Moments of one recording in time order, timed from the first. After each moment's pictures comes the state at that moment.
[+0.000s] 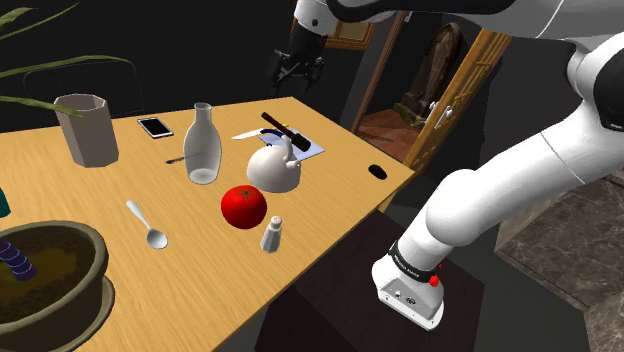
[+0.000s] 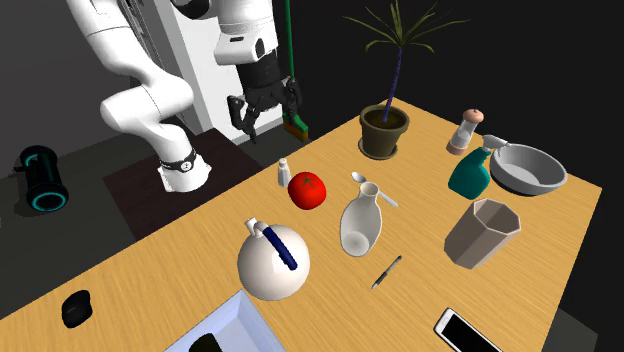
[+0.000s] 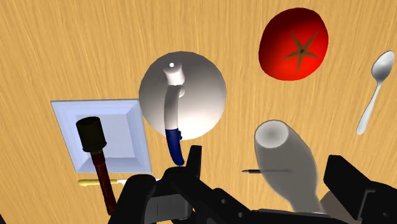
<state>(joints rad) 0.02 -0.40 0.21 -2.19 0.06 1.96 0.32</state>
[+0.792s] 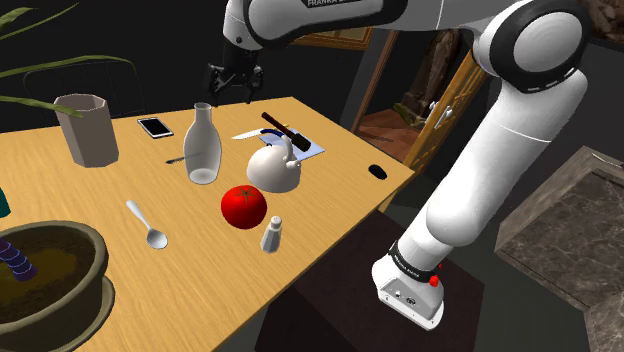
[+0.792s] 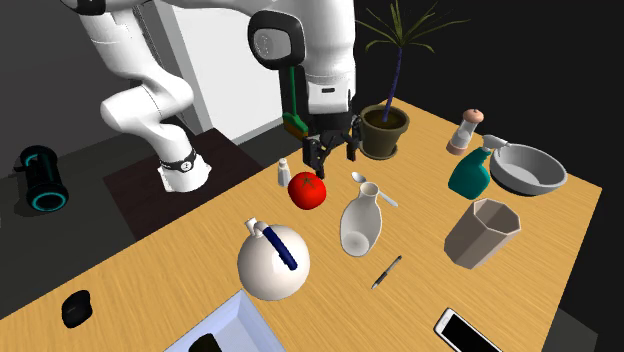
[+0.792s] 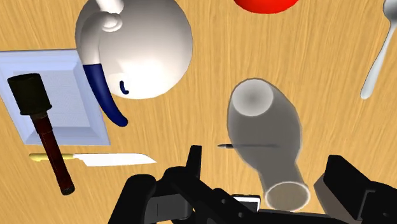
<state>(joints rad) 0.03 0.05 0.32 -1.90 -0.12 2.11 0.51</state>
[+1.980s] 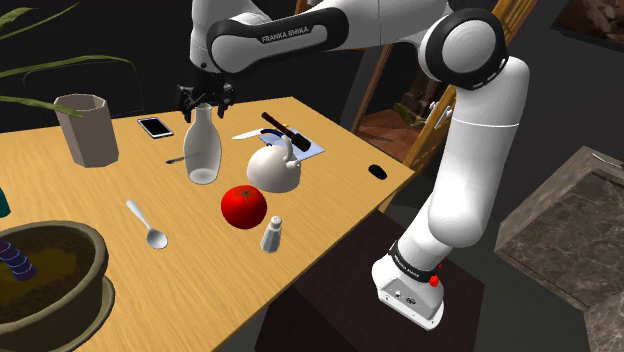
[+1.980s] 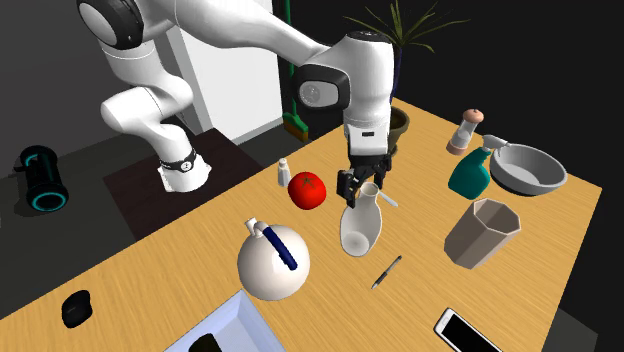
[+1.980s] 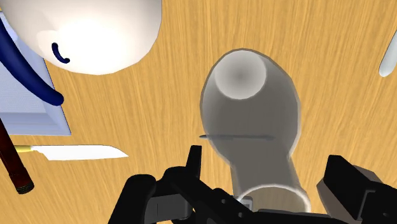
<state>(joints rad) 0.09 0.34 0.32 -1.71 -0.26 2.18 0.62</state>
